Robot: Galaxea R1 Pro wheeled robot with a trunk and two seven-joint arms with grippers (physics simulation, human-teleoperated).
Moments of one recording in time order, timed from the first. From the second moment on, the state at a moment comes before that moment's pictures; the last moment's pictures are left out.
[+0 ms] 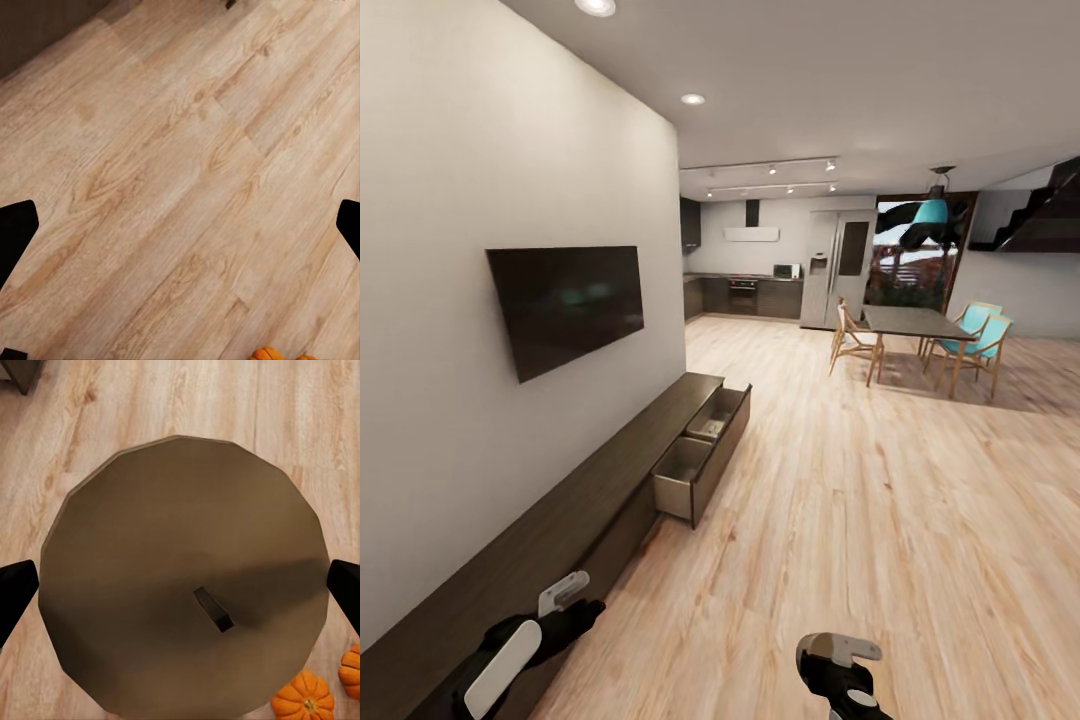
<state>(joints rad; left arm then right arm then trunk) -0.38 0.24 -0.32 -0.83 1.03 0.42 0.28 -0.47 0.03 0.57 -0.25 -0.69 -0.15 -0.28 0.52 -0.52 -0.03</state>
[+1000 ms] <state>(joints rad) -0.38 0.24 -0.32 -0.83 1.03 0.42 0.28 -0.47 0.03 0.57 -0.25 -0.69 -0.15 -0.27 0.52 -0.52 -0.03</state>
